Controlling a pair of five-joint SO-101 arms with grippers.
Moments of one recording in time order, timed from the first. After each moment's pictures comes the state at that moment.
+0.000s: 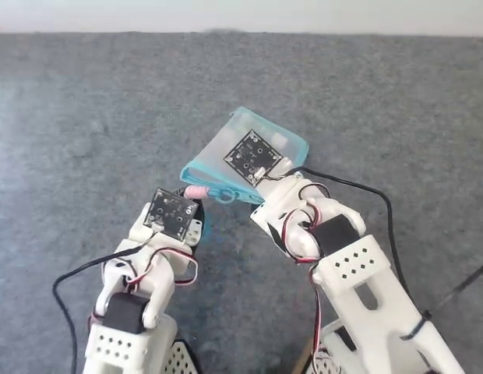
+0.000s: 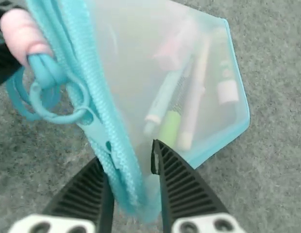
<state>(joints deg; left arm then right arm) 5.8 -95.0 88.5 49.4 -7.8 -29.9 -41.1 49.1 51.4 20.7</state>
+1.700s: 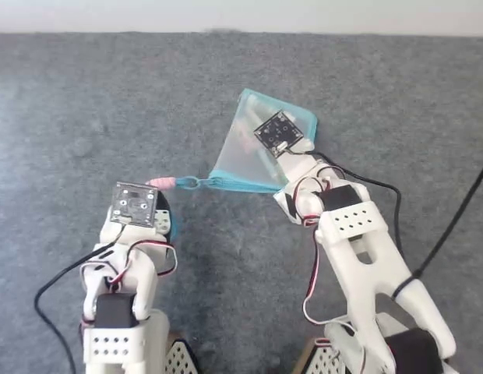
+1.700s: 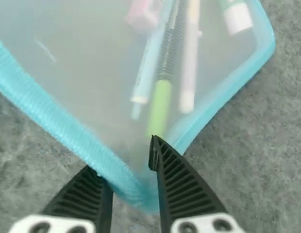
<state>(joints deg) -6.3 -94.9 88.5 49.4 -5.8 -17.8 -22.6 45.8 44.8 21.6</state>
